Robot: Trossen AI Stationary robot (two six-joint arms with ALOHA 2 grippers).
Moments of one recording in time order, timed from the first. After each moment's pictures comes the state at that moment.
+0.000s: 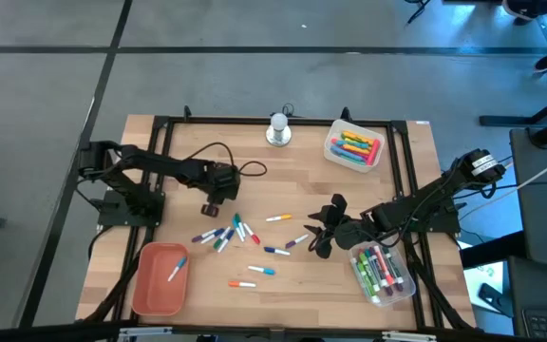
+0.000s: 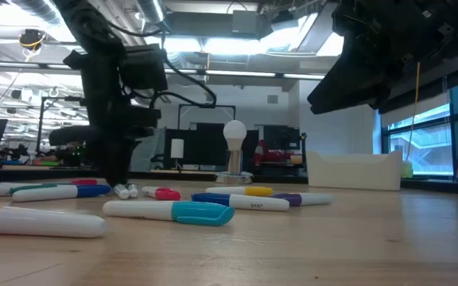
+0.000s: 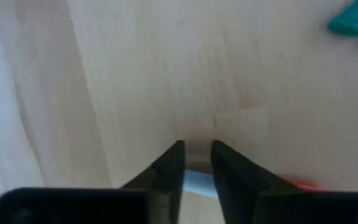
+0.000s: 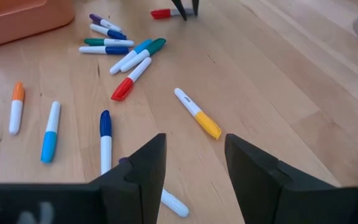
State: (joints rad) left arm 0.21 1.54 0.69 -0.48 -0.10 0.40; right arm 0.43 1.39 0.69 0.01 0.63 0.60
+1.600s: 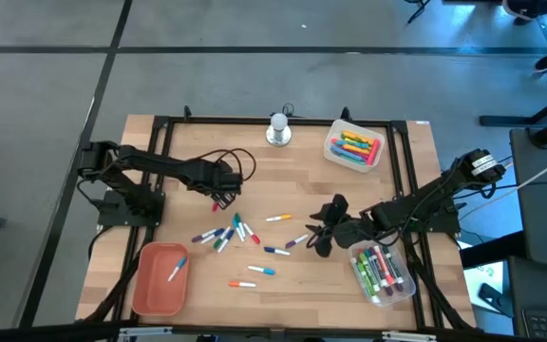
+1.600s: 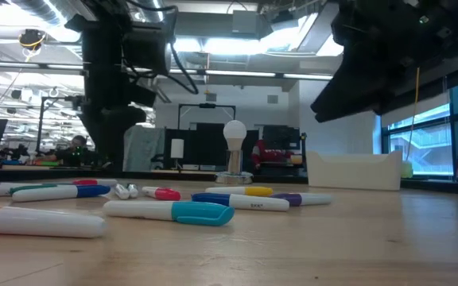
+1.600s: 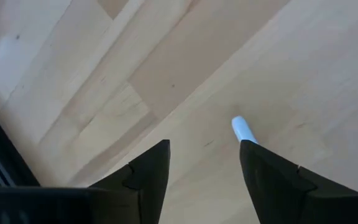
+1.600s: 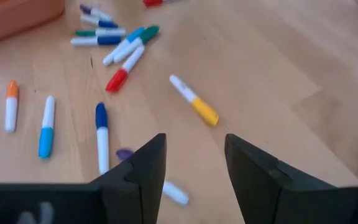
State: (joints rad) left arm 0.10 1.52 0.89 -0.91 -0.39 -0.73; right arm 0.42 1.39 0.69 -0.04 0.59 0.68
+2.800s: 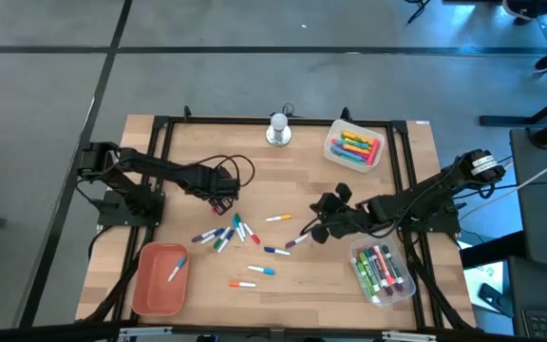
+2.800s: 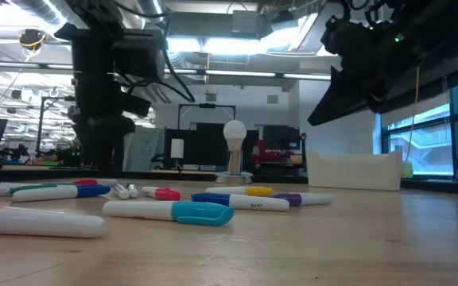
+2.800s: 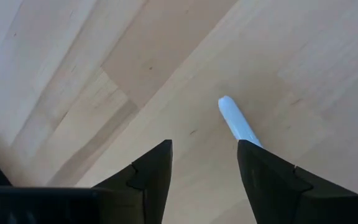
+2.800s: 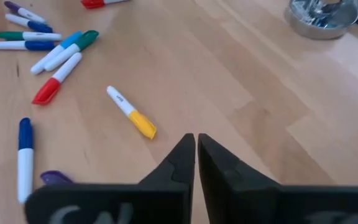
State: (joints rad) left arm 0.06 1.52 0.81 -0.83 -0.36 -0.71; right arm 0.33 1.39 0.71 -0.15 0.67 0.64
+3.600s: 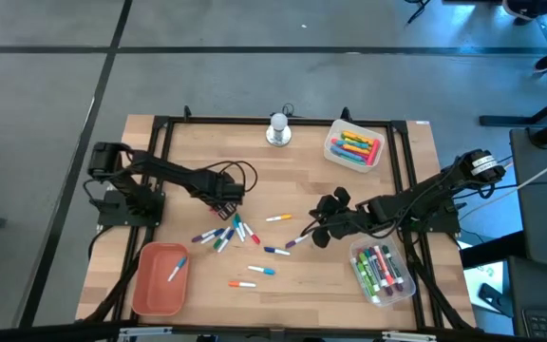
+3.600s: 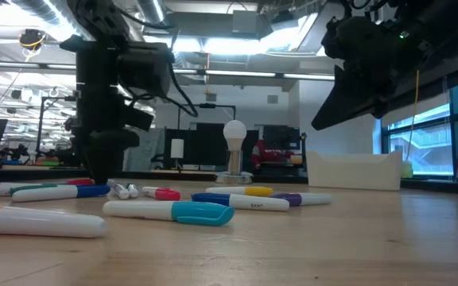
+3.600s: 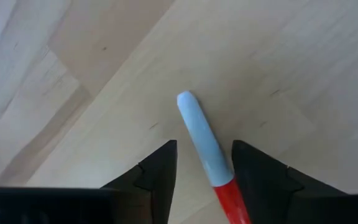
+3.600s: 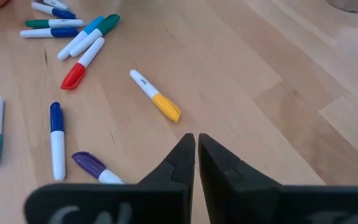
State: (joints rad) left arm 0.05 1.63 0.81 -0.77 -0.29 -0.77; right arm 0.34 1.39 0.71 -0.15 0.57 0.68
